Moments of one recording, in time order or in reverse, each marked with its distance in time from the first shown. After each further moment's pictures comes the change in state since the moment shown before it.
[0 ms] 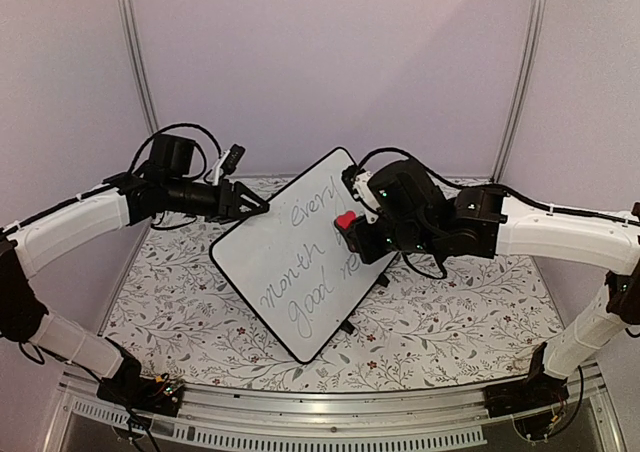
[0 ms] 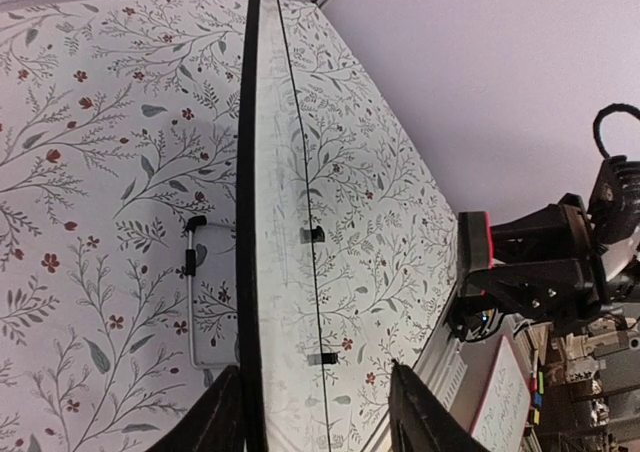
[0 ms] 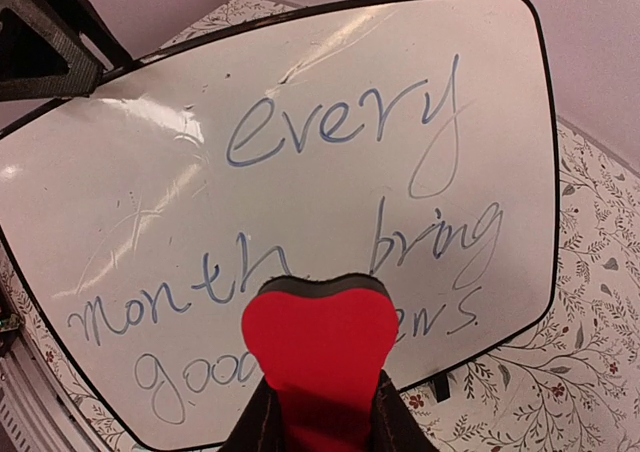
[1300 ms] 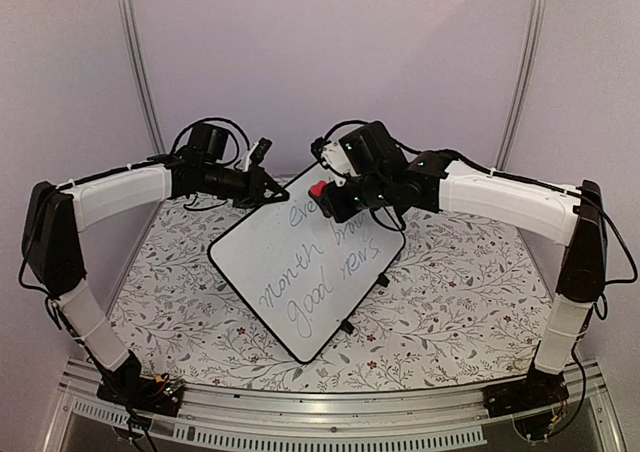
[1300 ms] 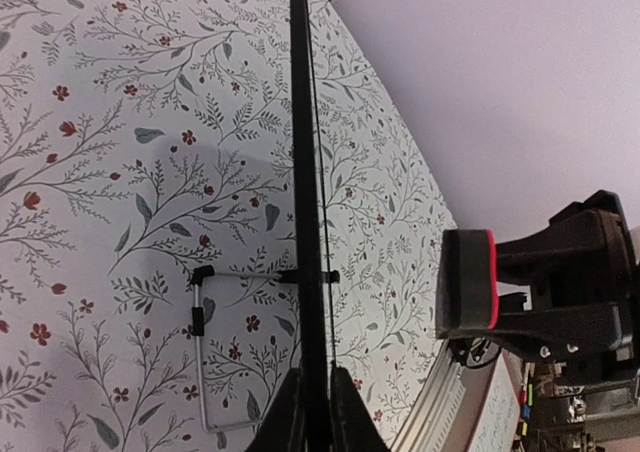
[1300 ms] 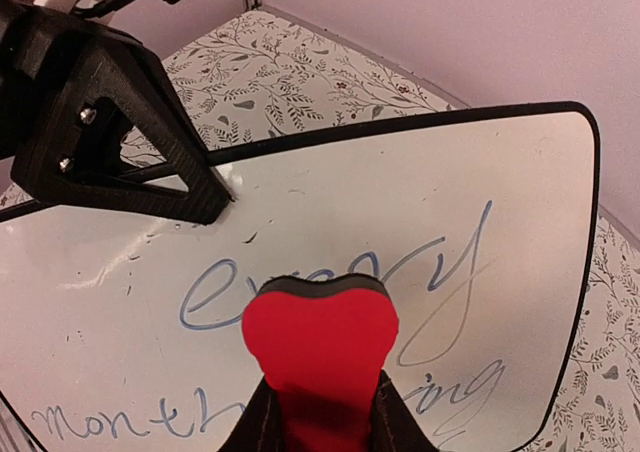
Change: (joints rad) left arm 0.006 0.335 0.255 0.034 0.042 -0.017; right arm -0.148 0.322 0.358 -0.004 -0.193 -0.197
